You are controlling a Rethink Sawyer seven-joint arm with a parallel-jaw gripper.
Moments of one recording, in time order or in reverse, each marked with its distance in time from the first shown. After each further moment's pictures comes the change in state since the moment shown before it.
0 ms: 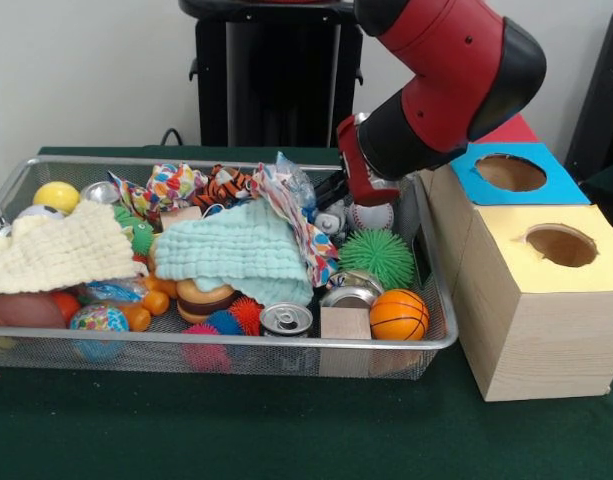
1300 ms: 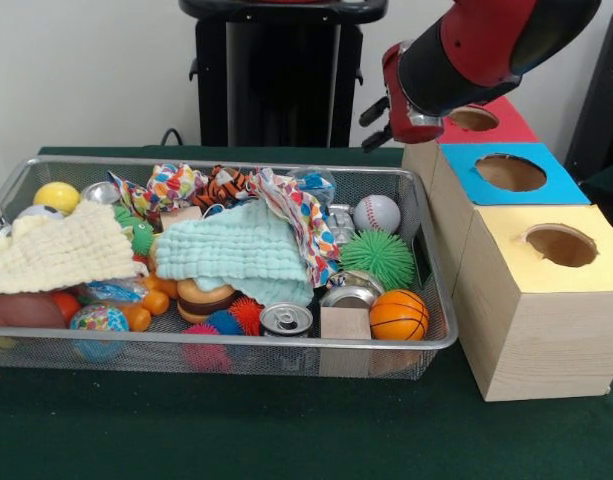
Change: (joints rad) arm -0.012 -0.138 0.000 -0.027 -0.001 0.312 0.000
